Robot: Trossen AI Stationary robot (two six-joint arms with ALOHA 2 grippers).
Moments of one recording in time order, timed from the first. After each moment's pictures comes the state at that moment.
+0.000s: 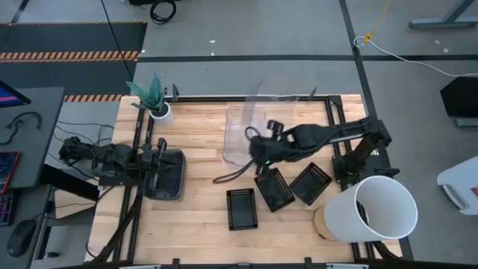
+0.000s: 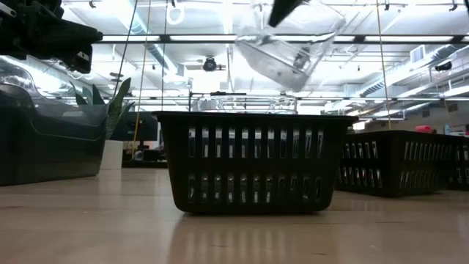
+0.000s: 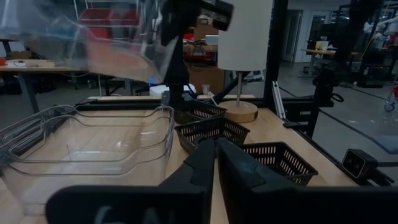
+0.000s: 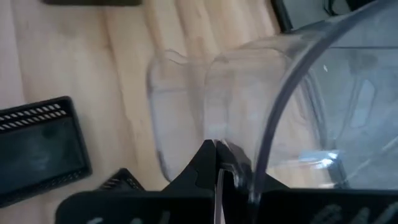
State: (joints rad) left arm -0.28 0.01 0.11 -0.06 -0.22 -0.01; right arm 0.21 1.72 1.81 -1.20 0.50 0.30
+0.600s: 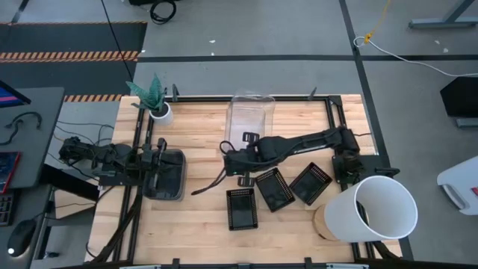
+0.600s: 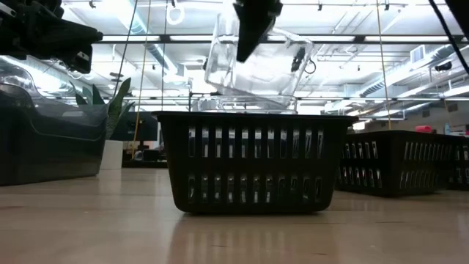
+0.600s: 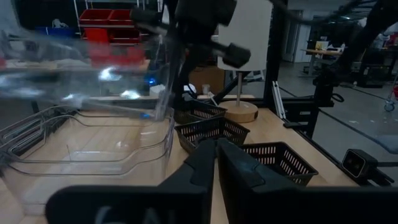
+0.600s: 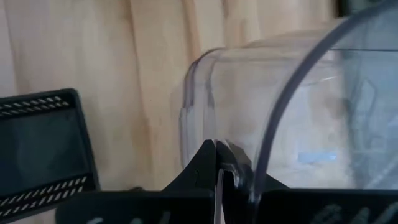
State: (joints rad) left arm -0.28 0.01 0.11 -0.06 -0.22 -0.01; right arm 0.18 2.05 2.06 -1.27 0.41 0.21
